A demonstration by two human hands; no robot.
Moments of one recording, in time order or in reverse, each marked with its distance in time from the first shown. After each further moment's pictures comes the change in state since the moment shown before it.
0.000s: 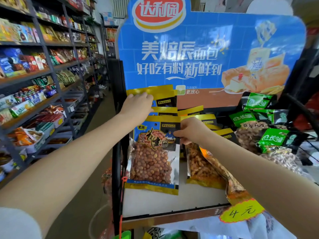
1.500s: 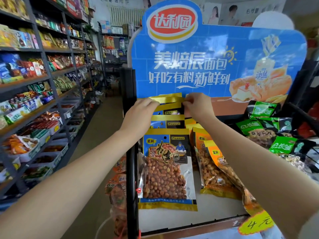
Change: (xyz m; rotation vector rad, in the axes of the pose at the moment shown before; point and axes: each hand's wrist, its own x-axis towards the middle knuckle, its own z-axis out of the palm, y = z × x) left_hand -0.026 -0.021 0.002 -0.333 0.250 0.003; right_hand 0.045 -0.056 -0.022 -0.146 0.538 -0.266
